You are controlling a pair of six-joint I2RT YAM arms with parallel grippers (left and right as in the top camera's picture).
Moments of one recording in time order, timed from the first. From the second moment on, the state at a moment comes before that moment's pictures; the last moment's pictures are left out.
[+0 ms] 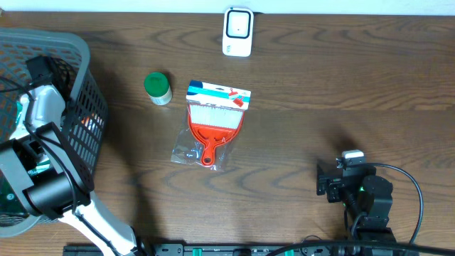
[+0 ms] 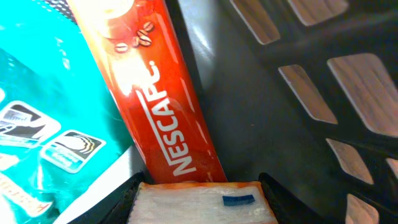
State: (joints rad) left arm 0.46 2.01 1.41 -0.59 0.09 -0.26; right arm -0.05 0.40 0.12 -0.34 -0.11 -0.14
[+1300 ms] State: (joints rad) left arm 0.46 1.70 1.41 -0.59 0.12 -0.27; right arm -0.05 0.40 0.12 -0.33 -0.11 -0.14
